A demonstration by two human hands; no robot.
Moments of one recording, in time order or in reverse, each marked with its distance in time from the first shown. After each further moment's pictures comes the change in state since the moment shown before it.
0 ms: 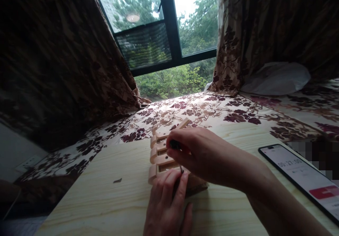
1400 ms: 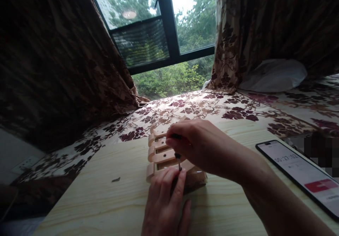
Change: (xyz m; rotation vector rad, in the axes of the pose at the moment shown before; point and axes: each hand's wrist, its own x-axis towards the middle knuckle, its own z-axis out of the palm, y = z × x) left_hand 0.001 0.003 -0.004 -0.038 -0.038 -0.013; right_hand 0.001 0.004 -0.004 -0.008 0.107 -0.013
